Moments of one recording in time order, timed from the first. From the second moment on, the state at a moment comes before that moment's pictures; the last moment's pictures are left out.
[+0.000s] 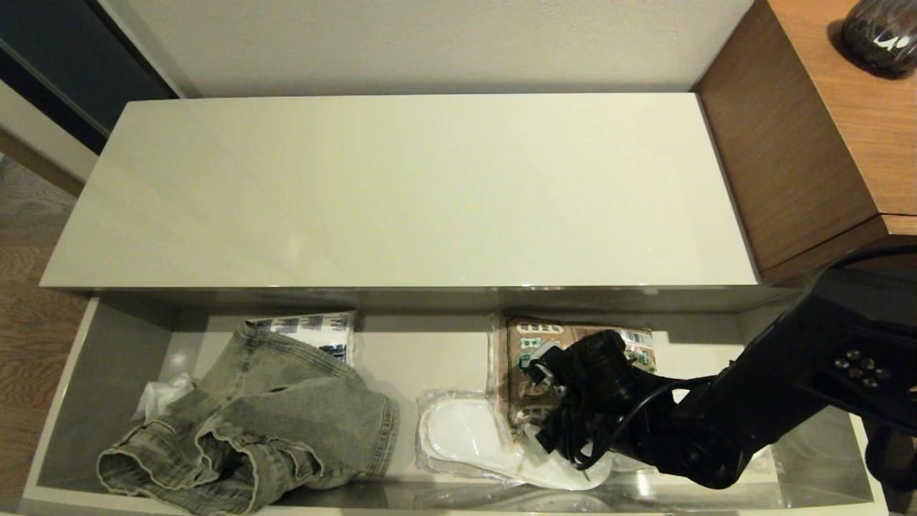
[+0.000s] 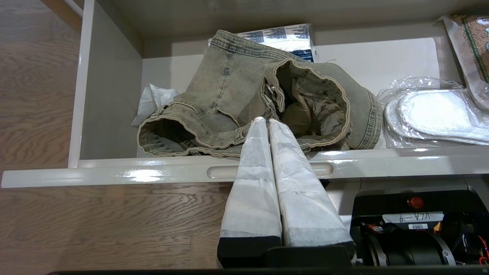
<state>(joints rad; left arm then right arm) 0.00 0.00 0.00 0.02 0.00 0.06 0.62 2.16 -0.79 -0.53 -0.23 -0.20</state>
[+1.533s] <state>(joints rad) 0.00 0.00 0.00 0.02 -0.01 0.08 0.68 2.20 -0.80 -0.54 -0.28 -0.23</state>
